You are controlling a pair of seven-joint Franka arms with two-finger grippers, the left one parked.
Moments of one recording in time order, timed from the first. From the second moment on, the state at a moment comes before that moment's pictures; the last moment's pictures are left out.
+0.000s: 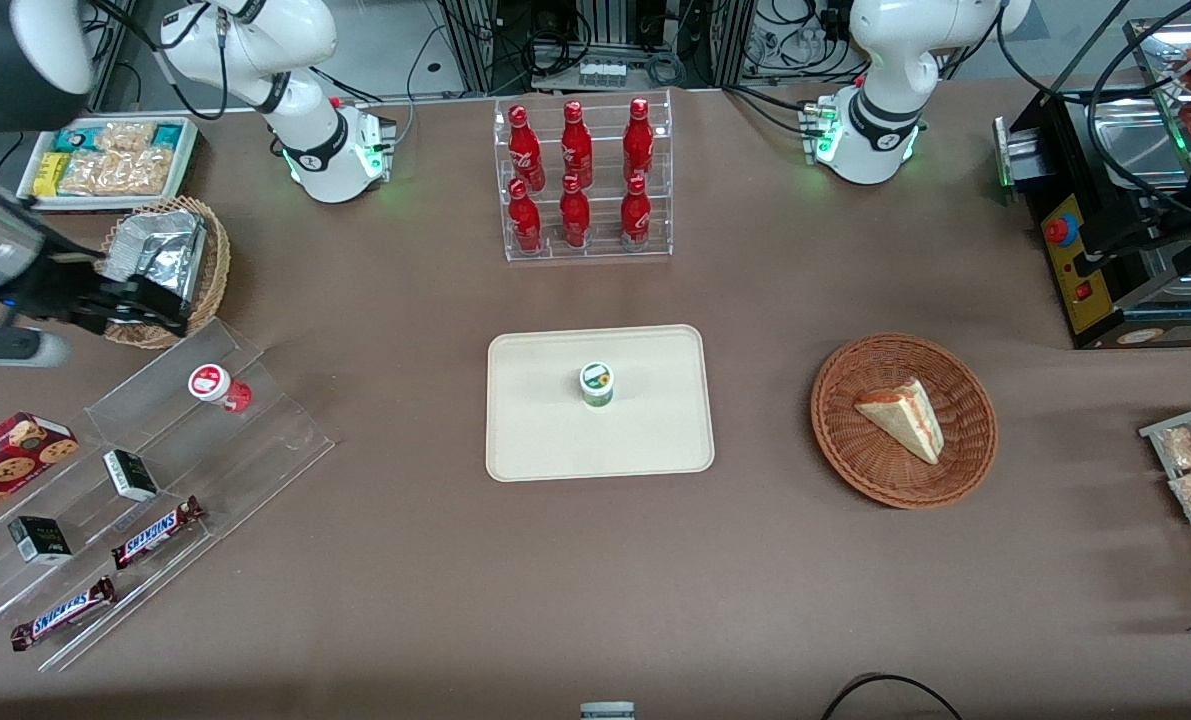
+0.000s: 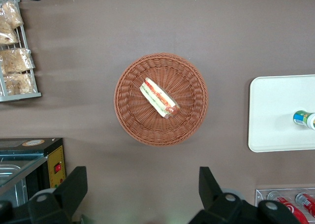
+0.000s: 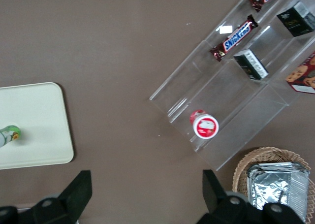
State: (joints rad) arm 0.11 -0.01 -0.11 -1.60 0.02 1.58 0.12
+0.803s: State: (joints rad) arm -0.01 -0.01 -0.10 -1.62 0.02 1.56 -0.01
